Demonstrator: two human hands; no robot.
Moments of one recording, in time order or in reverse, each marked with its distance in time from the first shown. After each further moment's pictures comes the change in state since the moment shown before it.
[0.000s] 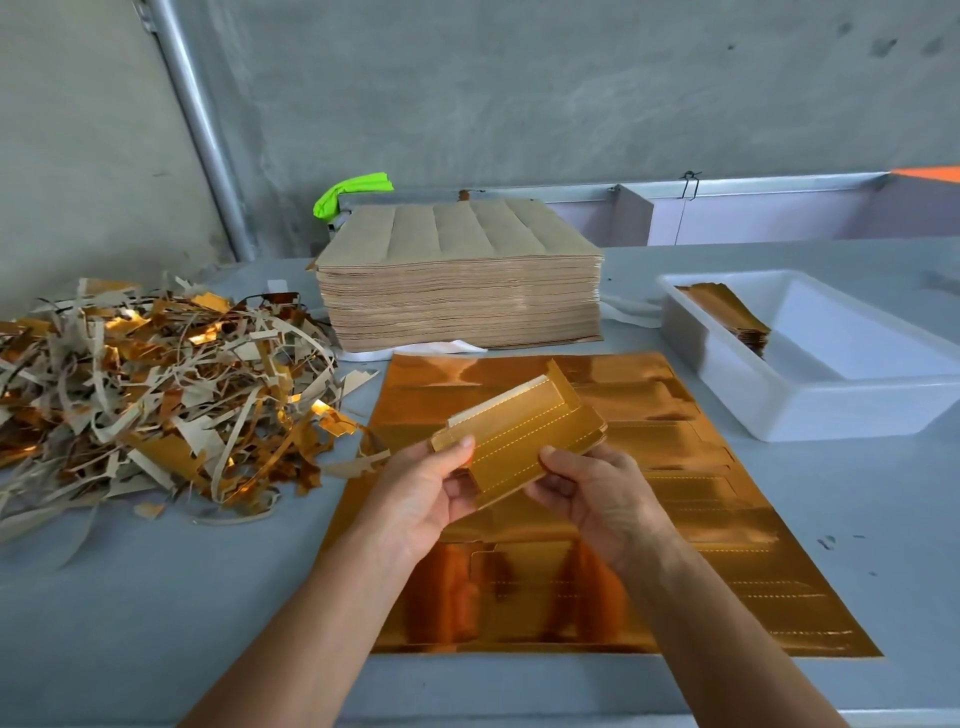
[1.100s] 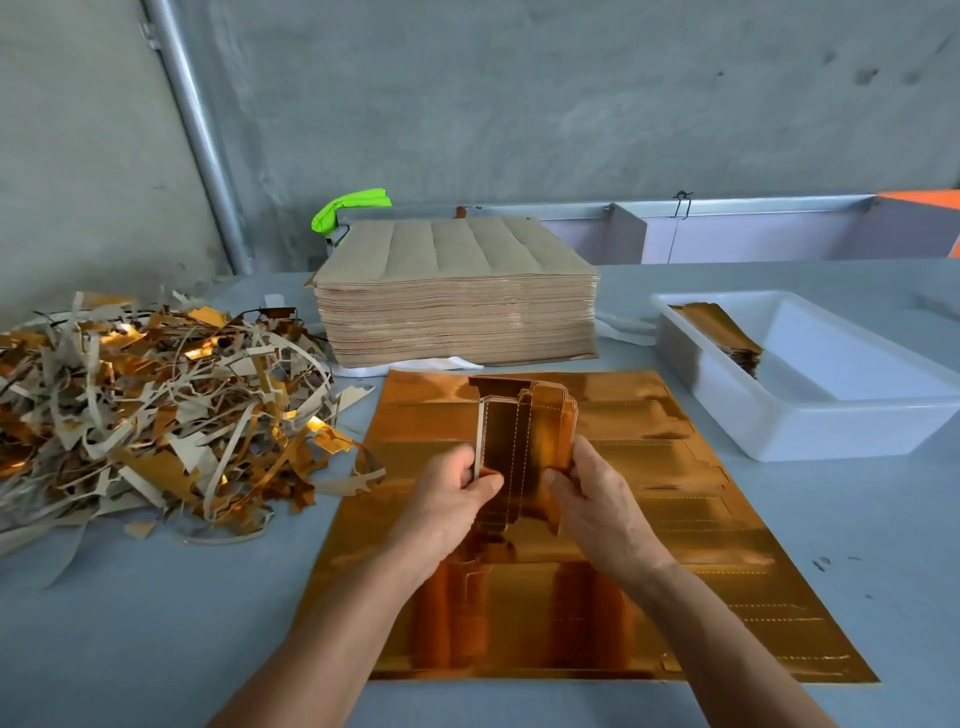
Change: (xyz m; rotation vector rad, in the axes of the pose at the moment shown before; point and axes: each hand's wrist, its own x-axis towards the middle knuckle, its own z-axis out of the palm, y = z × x) left_hand 0.012 -0.011 0.010 0.831 0.014 0.231; right_hand -0.001 -0.004 -0.007 -0.917 -0.069 -0.469
